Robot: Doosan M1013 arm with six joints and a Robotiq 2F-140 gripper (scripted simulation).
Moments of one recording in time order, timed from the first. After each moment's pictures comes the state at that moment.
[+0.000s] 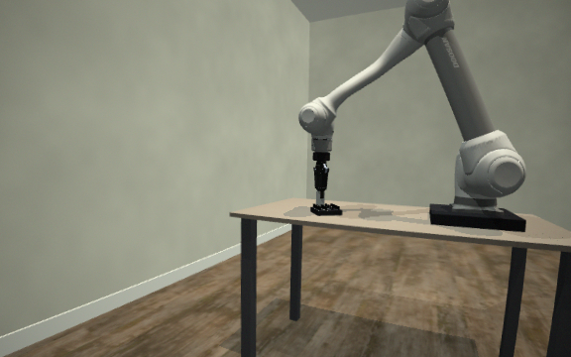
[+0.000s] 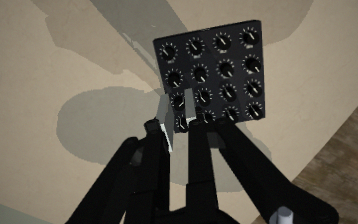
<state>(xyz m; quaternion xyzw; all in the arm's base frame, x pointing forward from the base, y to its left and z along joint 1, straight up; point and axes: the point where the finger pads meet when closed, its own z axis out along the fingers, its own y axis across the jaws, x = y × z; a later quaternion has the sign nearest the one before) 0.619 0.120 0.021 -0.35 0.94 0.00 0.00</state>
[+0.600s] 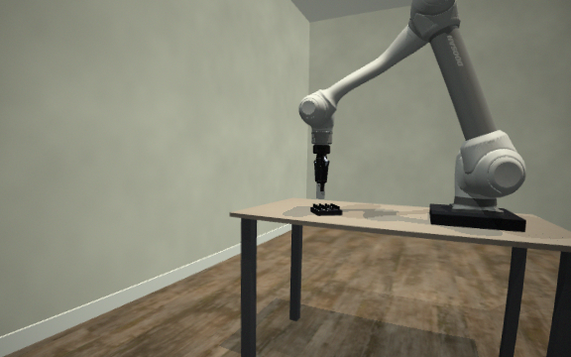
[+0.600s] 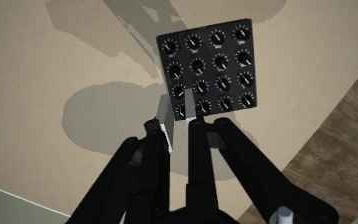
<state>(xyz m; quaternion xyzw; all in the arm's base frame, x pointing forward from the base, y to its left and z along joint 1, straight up) 0.619 0.121 0.052 -0.35 0.94 0.00 0.00</state>
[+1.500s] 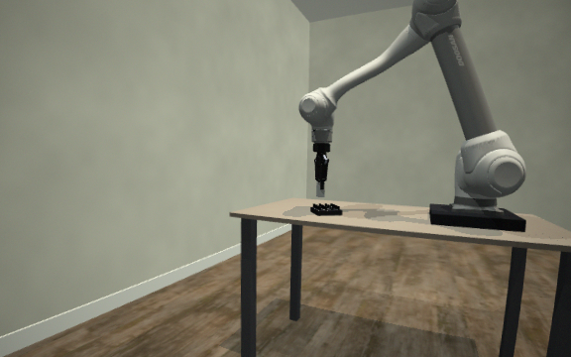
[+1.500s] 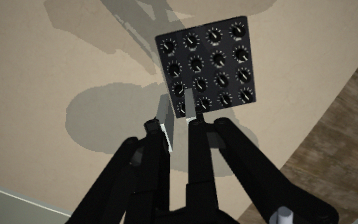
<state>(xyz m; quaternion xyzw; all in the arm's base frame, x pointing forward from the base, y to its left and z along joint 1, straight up) 0.619 0.120 0.060 -0.33 0.94 0.00 0.00</state>
